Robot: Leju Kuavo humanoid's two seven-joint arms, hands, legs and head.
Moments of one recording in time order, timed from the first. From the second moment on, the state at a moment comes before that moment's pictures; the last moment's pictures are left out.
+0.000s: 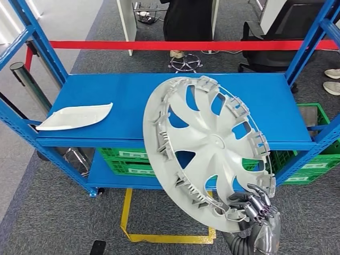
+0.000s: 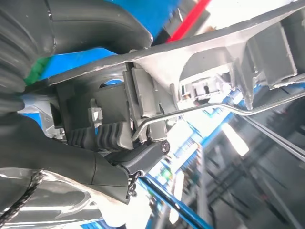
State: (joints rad) left arm -0.06 -0.16 -0.02 -0.18 0.19 0.27 -0.50; right arm 0.40 -0.04 0.40 -1.94 0.89 -0.67 -0.40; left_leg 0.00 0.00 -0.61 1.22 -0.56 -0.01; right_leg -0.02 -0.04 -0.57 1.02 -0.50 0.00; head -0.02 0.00
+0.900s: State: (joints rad) left arm -0.05 -0.17 0.03 -0.18 0.24 0.31 -0.50; right arm 0.36 0.01 0.38 -1.76 0.85 -0.67 -0.43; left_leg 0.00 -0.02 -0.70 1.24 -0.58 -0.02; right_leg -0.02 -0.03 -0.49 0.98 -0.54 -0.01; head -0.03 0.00
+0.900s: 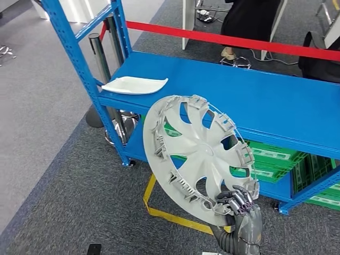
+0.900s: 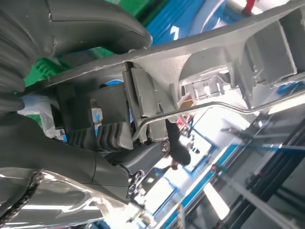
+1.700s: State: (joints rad) left arm -0.05 -0.13 0.17 -0.18 0.36 0.17 -0.56; right arm 0.26 0.04 0.28 -1.63 0.80 -0.66 -0.46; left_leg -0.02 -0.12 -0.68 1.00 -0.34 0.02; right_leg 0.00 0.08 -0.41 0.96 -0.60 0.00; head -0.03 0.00
